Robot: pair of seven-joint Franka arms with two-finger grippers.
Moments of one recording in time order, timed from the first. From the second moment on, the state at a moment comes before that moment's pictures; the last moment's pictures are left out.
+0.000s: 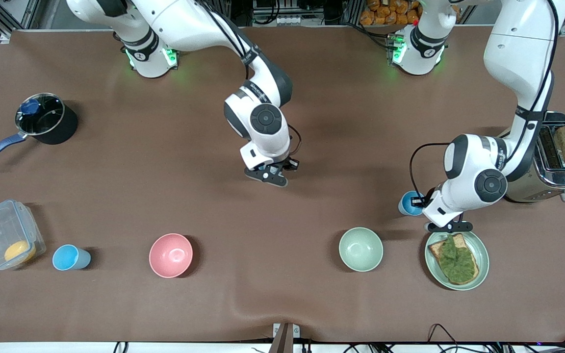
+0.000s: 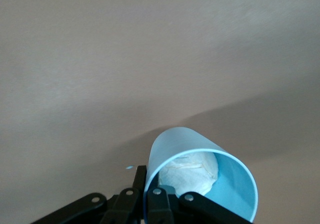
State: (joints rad) left arm -0.05 0.55 -0.10 -1.82 0.02 2.25 -0.18; right arm 0.78 0.71 0.00 -1.48 0.13 2.21 1.05
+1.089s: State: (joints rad) left arm -0.05 0.30 -0.24 -1.88 -0.06 2.10 -0.45; right arm 0.77 0.70 -0.04 -1.30 0.14 1.92 0.95
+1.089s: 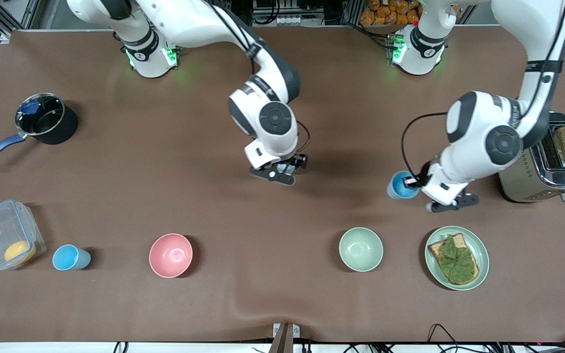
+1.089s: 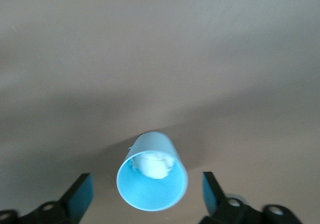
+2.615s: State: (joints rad) left arm -0.40 0.46 -0.37 -1.75 -0.06 2.16 -0.91; right arm 0.04 0.09 -0.02 -1.65 0.02 1.75 -0.10
